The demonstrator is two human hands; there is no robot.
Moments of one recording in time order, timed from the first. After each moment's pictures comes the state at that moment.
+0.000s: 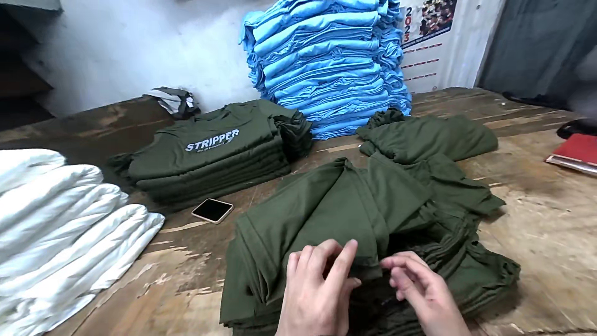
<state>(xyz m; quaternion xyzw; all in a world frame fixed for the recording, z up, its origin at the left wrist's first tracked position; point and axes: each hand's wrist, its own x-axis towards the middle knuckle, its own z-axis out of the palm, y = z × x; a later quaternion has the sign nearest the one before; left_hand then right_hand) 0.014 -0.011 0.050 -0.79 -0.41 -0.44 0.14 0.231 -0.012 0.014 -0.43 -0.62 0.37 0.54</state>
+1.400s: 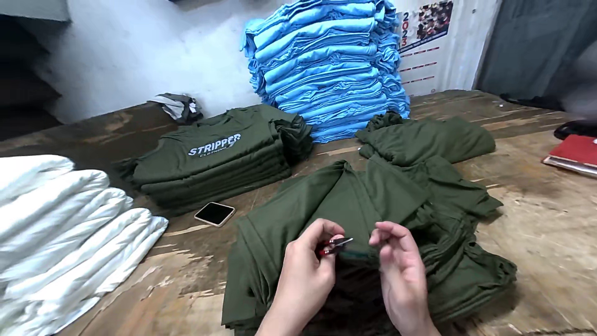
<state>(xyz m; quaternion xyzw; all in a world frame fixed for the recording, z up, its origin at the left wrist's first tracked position) 0.008 0.019 0.074 -0.72 -0.45 -0.50 -0.19 0.176 0.026 0.024 -0.22 -0.56 0.32 0.73</state>
